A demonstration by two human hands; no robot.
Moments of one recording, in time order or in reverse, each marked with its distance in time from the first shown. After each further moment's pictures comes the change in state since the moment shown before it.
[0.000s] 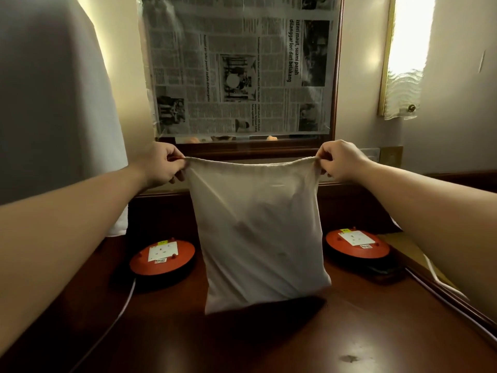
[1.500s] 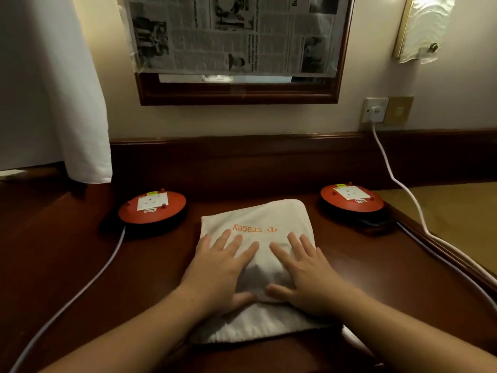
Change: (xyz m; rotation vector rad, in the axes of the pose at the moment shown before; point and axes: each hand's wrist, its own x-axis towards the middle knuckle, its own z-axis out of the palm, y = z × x) left_hand -0.231 -0.021 0.204 0.702 -0.552 0.354; right_hand -0.252 -0.013 0.178 -0.206 -0.702 0.023
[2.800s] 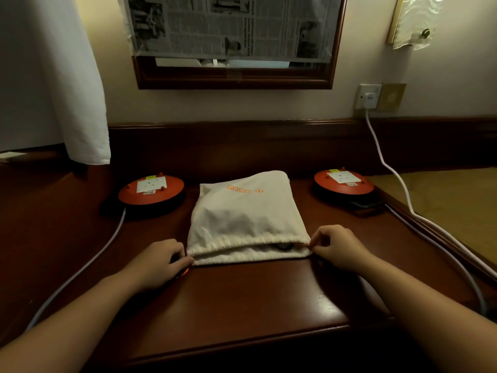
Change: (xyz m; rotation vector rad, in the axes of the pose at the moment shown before) left_hand -0.061 -0.087 0.044 -0.488 -0.008 -0.278; right_hand -0.014 0.078 -0.002 0.437 0.229 0.240
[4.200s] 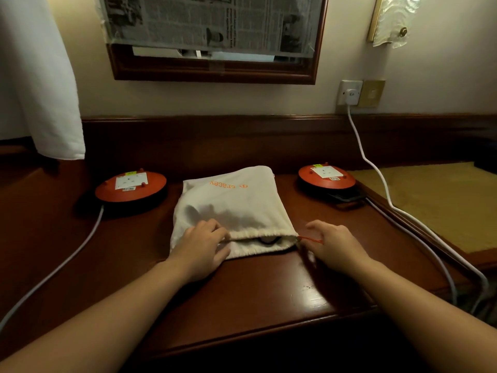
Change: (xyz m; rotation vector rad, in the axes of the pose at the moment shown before) left_hand 0.045 0.091 0.043 0.060 0.185 0.319; right_hand -0.026 0.008 -0.010 -0.117 0.097 0.019
